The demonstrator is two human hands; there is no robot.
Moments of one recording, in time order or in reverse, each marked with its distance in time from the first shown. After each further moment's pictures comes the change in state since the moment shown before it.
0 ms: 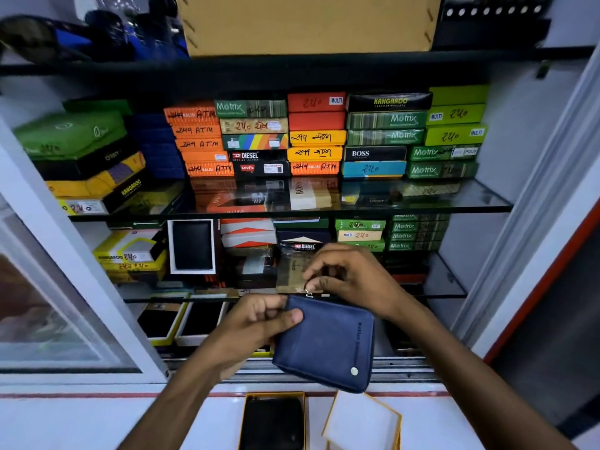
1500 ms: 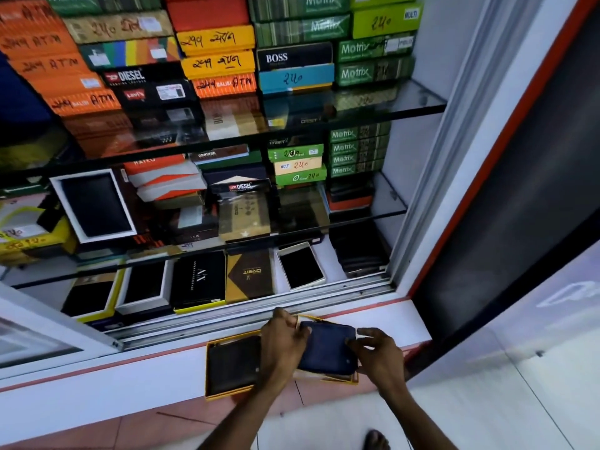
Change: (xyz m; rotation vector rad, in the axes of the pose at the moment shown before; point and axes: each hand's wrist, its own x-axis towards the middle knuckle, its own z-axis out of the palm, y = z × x) left_hand 0.045 -0.206 0.113 0.697 0.380 -0.161; right_hand -0.262 0.124 0.150 0.376 0.476 1.358
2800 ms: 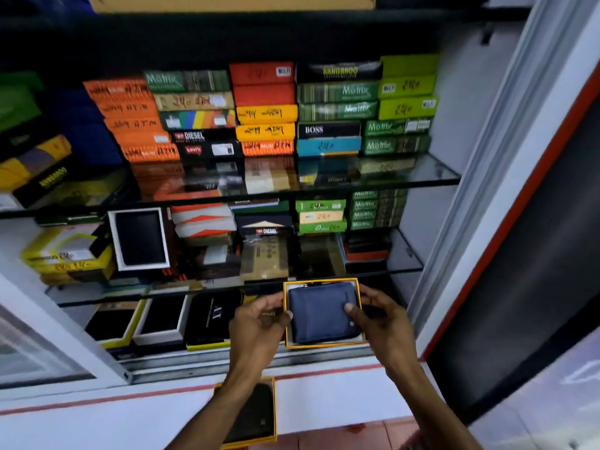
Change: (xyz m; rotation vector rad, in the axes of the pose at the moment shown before) left_hand 0.033 0.056 -0.106 -0.569 0.127 0.077; right_hand -0.013 -0.164 -0.021 0.256 -0.034 -0.526
